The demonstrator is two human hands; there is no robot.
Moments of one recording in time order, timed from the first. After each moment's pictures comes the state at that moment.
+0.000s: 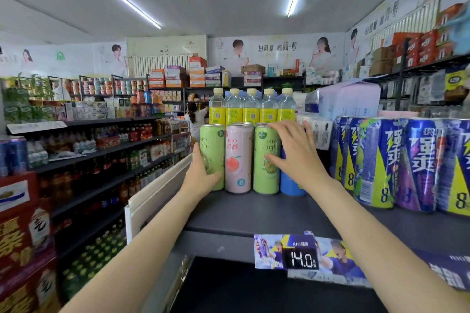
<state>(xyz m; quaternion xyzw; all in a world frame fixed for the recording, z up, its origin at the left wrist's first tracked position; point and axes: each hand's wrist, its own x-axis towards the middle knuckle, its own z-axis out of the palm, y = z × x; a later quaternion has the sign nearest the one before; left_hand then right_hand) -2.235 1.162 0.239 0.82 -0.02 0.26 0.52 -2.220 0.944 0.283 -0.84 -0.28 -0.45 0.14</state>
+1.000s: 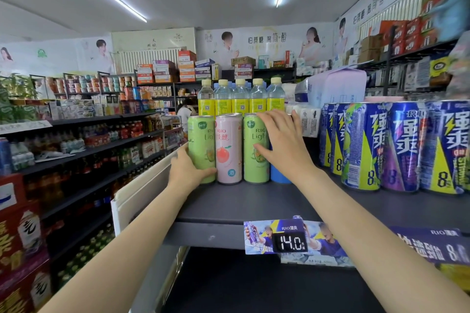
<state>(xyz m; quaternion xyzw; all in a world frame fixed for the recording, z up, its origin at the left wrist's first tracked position) -2.227 1.167 0.233 0.84 0.06 0.28 0.46 -2.222 0.947 0.273 -0.83 -0.26 -0.48 0.11</state>
